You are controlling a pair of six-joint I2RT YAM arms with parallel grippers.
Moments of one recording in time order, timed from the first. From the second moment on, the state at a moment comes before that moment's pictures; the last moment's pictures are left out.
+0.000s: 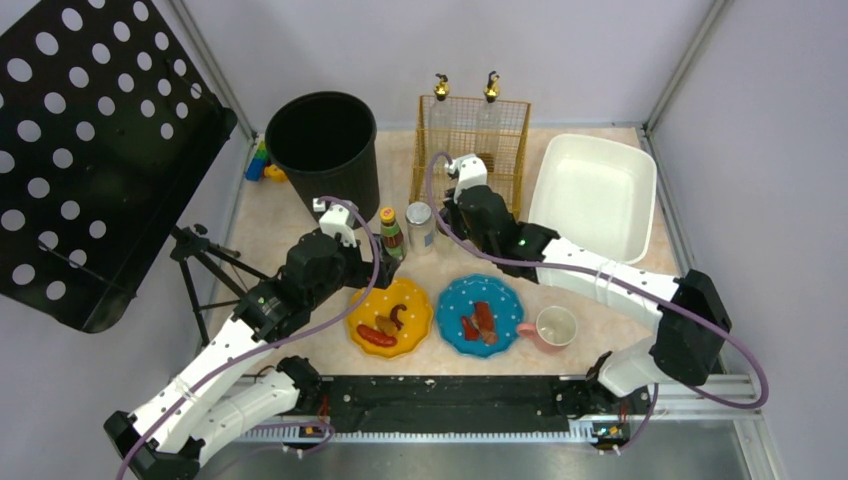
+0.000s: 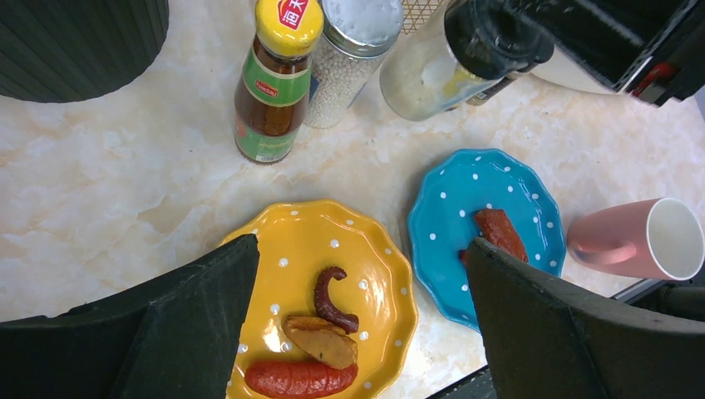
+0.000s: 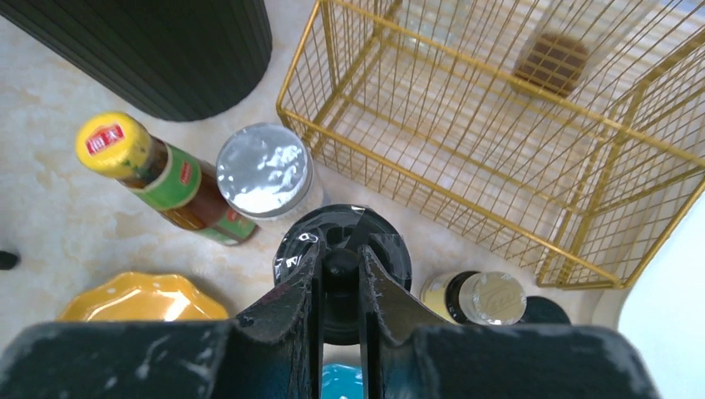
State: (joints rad) left arm -0.67 0.75 0.79 -0.50 -0.13 -0.45; right arm 0.89 1.45 1.12 -0.12 0.43 0.25
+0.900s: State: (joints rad) left arm -0.67 0.75 0.79 -0.50 -0.13 -0.45; right arm 0.70 1.49 1.56 -0.16 0.45 0.19
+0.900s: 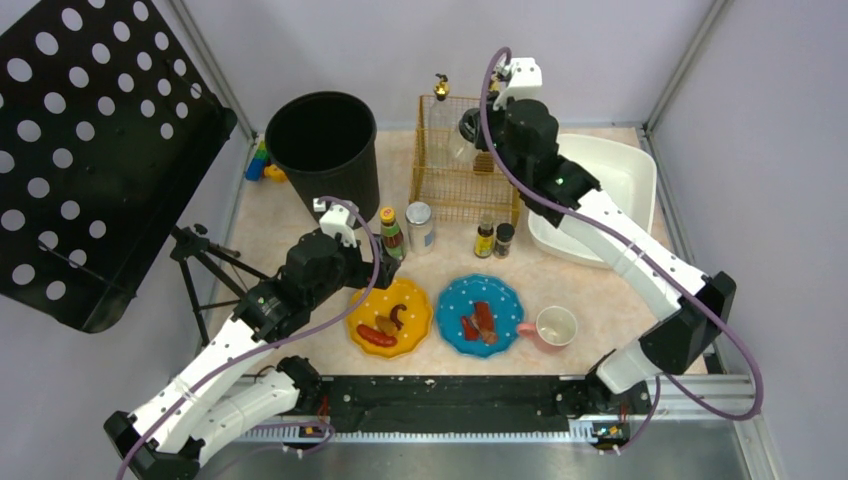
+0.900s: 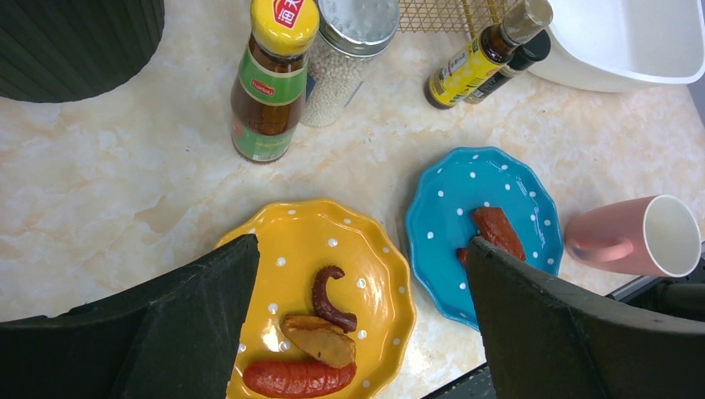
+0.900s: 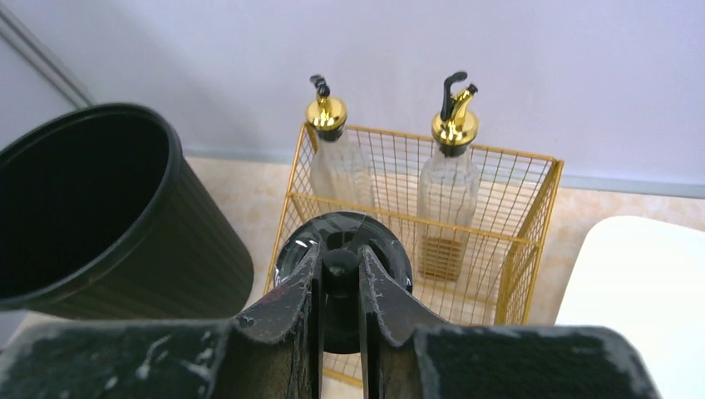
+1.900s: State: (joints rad) left arm -0.67 0.78 0.78 -0.48 -0.09 -0.45; right arm 0.64 1.81 1.69 -0.01 0.37 0.18
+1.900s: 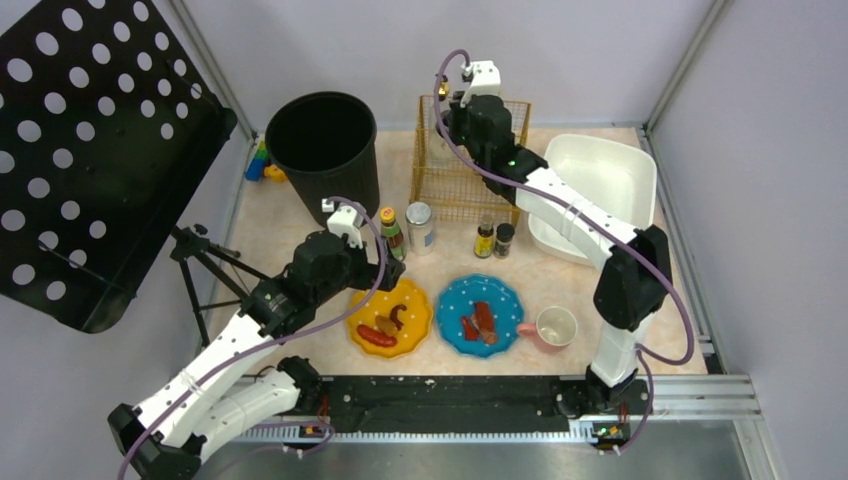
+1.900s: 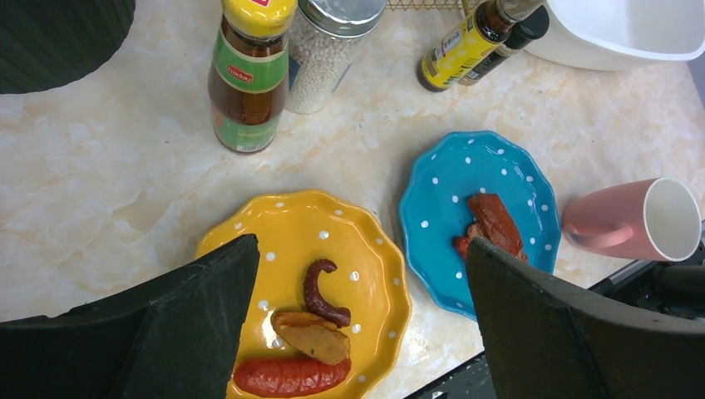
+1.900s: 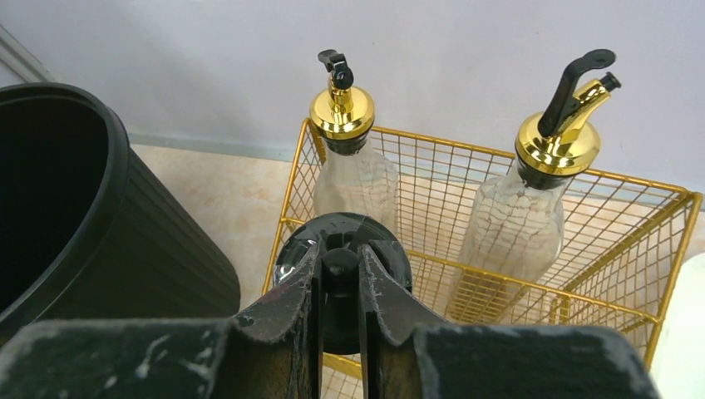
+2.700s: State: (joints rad) left arm -0.67 0.77 0.77 -0.48 -0.07 -0.45; right arm 0.64 2.06 1.83 -0.01 0.32 0.19
